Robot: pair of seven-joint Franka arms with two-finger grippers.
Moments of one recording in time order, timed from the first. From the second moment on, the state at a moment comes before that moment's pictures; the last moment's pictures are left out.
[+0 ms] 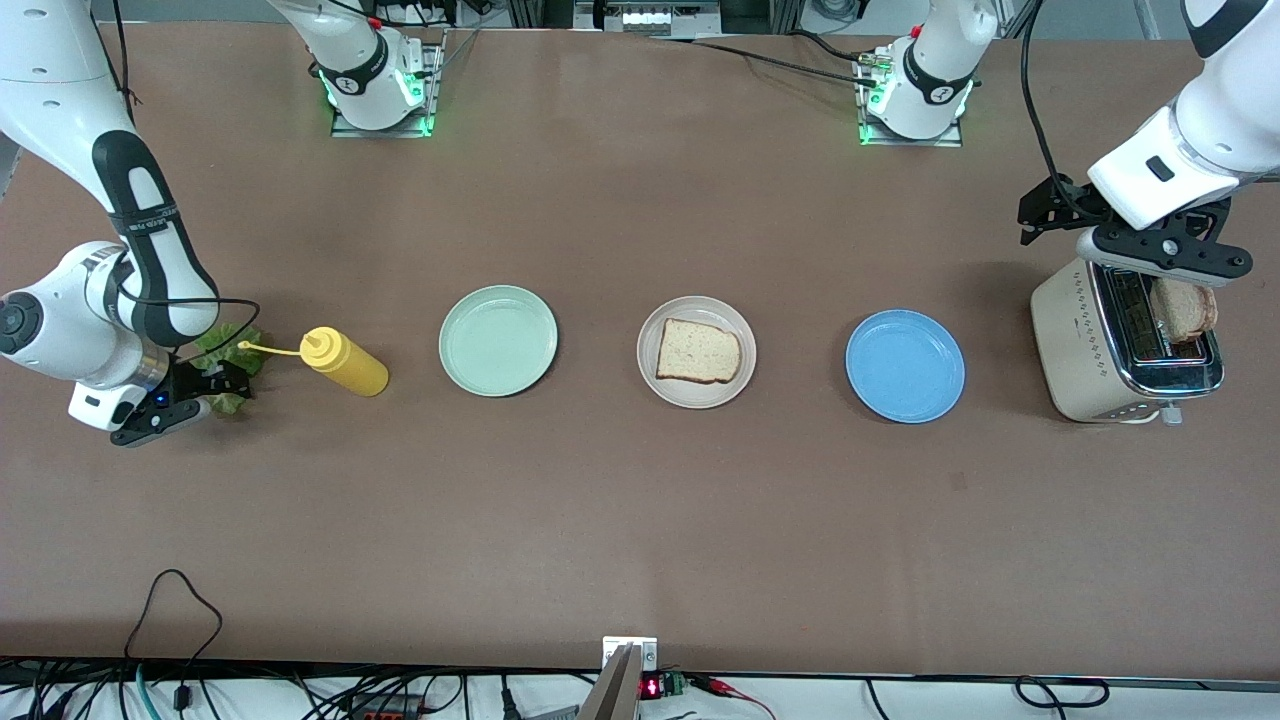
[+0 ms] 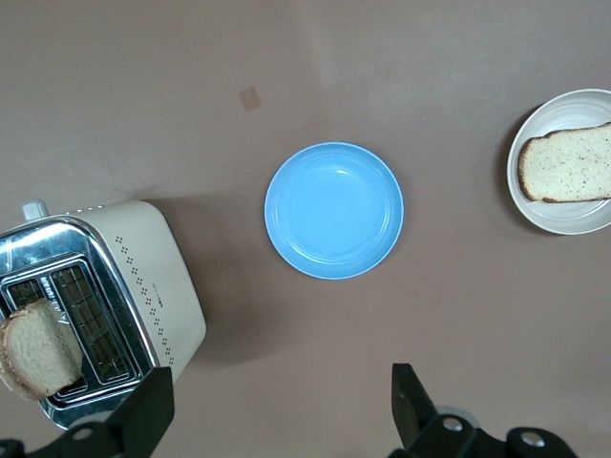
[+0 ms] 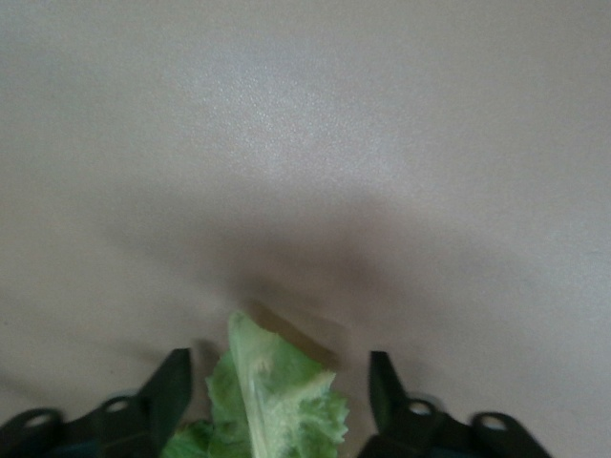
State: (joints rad) left arm -0.09 -0.04 -0.02 -1.72 0.04 1.60 0.13; right arm -0.17 0.61 -0.09 -1.87 0.12 2.49 -0.78
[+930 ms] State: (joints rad) left arm -0.09 -0.04 -0.02 -1.72 0.04 1.60 0.13; right arm -0.17 0.48 -0.09 -1.80 0.10 2.37 -0.89
